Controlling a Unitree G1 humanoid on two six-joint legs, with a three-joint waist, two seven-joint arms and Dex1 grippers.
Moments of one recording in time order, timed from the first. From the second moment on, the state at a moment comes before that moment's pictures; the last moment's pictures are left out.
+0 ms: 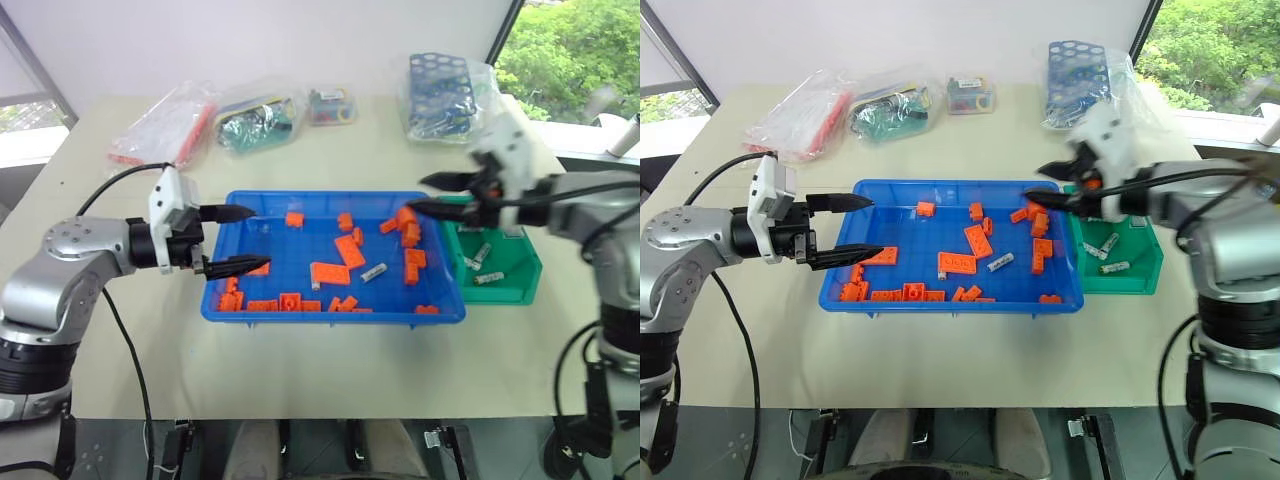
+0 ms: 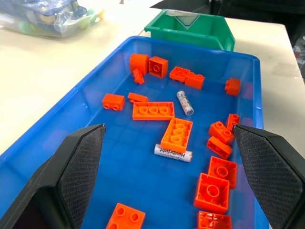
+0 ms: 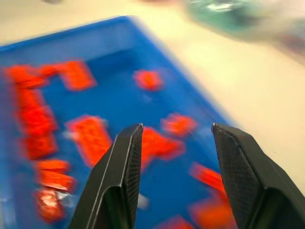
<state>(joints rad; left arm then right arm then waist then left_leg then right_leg) -0.42 0.84 0.09 -0.24 -0.62 0.56 -1.11 -0.70 -0.73 0.02 -0.32 0.37 0.99 0.98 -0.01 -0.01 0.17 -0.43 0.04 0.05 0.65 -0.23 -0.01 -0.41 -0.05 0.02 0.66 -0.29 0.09</state>
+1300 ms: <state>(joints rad) -0.39 0.86 0.14 -0.32 -0.66 0.64 -1.04 -0.96 -0.23 0.34 0.24 0.17 0.58 0.95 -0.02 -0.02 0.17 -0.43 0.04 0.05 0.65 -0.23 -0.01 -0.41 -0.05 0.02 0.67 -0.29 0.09</state>
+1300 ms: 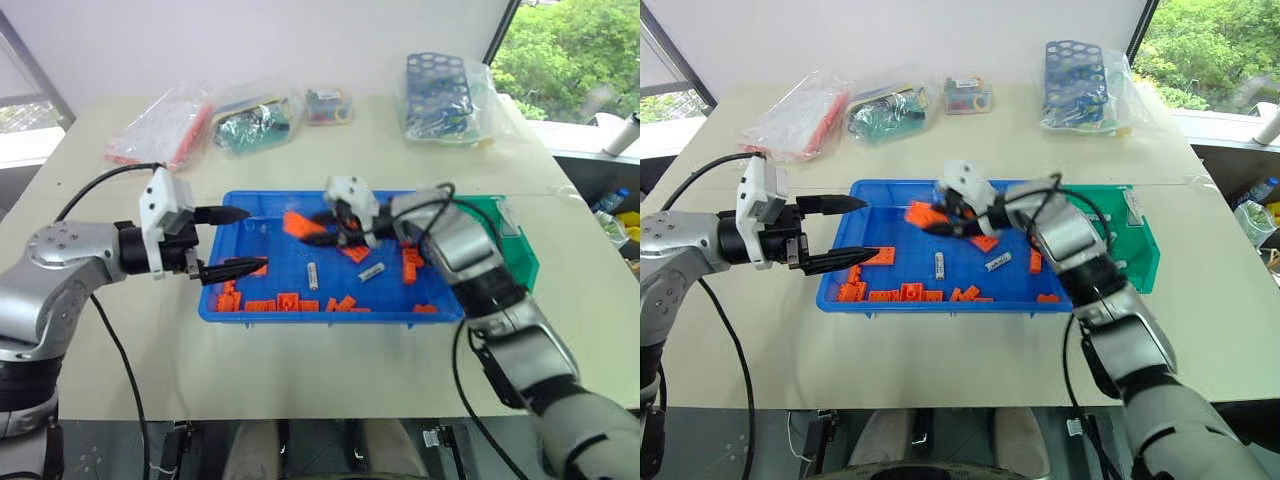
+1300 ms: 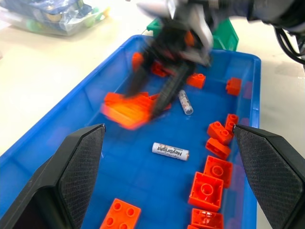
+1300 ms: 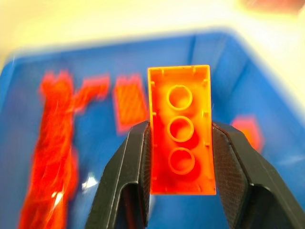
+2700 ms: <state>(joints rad) -0.42 0.83 0.09 -0.29 -0.63 0.60 -1.08 -0.65 -0.32 0.30 -0.10 0.26 1.13 0.64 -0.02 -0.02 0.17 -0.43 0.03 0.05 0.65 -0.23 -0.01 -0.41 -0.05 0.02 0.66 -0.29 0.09</state>
